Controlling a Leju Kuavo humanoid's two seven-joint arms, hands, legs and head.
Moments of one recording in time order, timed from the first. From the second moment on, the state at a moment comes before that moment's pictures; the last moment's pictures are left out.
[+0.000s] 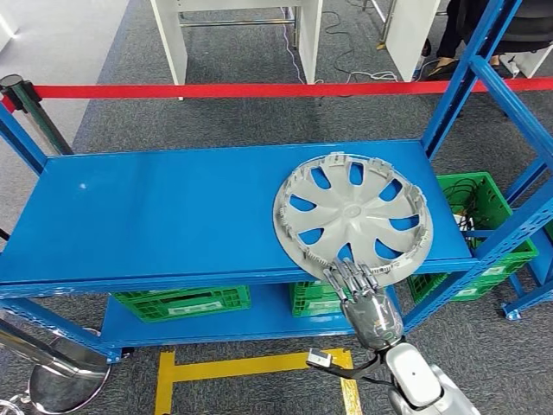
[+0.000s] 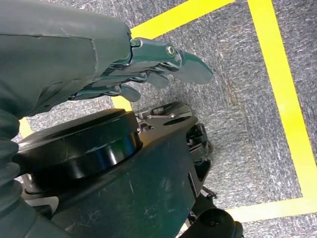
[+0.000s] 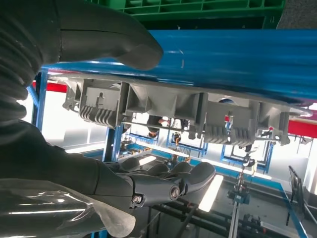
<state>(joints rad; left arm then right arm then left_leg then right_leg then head) -0.02 -0.09 -0.60 -0.19 0.44 -0.01 -0.45 -0.03 -0.19 0.40 -1.25 1.56 -0.69 0.03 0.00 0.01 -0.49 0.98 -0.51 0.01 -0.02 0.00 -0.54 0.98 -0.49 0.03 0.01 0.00</state>
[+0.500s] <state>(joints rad) -0.02 -0.08 -0.60 -0.19 0.44 -0.01 -0.45 -0.04 -0.19 0.39 -1.22 1.57 -0.69 0.05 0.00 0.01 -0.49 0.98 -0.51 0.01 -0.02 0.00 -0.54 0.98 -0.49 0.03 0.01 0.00</state>
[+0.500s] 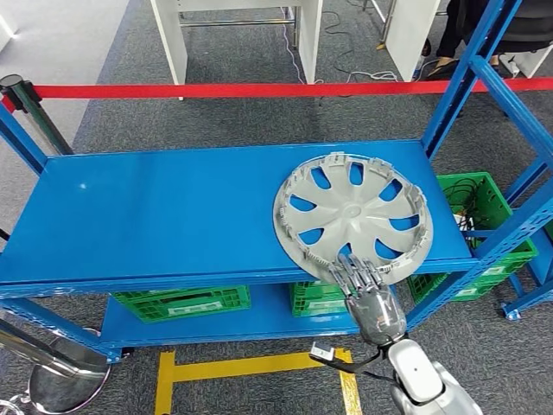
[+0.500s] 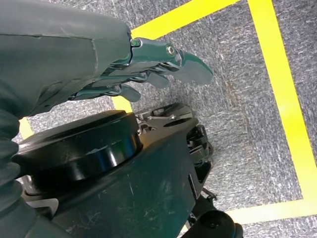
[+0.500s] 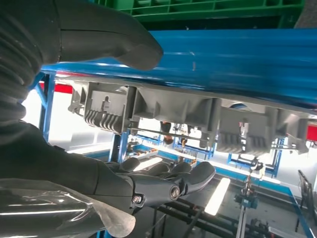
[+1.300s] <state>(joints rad) -0.02 -0.08 -0.60 -0.19 0.45 0.00 -0.45 -0.09 -0.21 0.38 -1.16 1.57 -0.69 0.08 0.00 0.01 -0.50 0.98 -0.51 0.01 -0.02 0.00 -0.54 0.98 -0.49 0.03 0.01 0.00</state>
